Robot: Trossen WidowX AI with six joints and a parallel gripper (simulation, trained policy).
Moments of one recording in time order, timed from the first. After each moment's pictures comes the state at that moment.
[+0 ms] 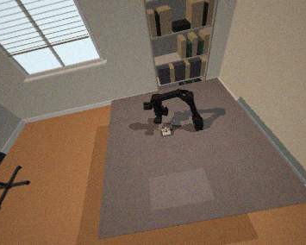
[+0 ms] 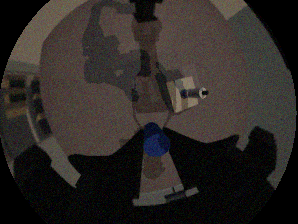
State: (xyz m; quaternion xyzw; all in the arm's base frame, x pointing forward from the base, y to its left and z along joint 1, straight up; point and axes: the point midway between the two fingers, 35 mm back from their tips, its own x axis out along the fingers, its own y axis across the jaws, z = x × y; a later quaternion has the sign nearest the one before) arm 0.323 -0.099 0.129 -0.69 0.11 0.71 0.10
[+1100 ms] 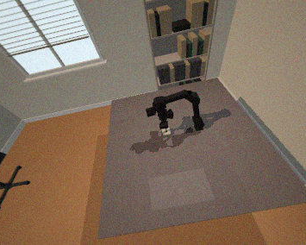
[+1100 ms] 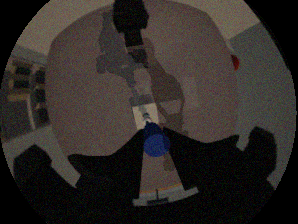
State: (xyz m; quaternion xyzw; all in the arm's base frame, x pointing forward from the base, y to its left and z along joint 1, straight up) arm 0.294 -0.001 0.177 -0.67 0.05 0.74 0.05
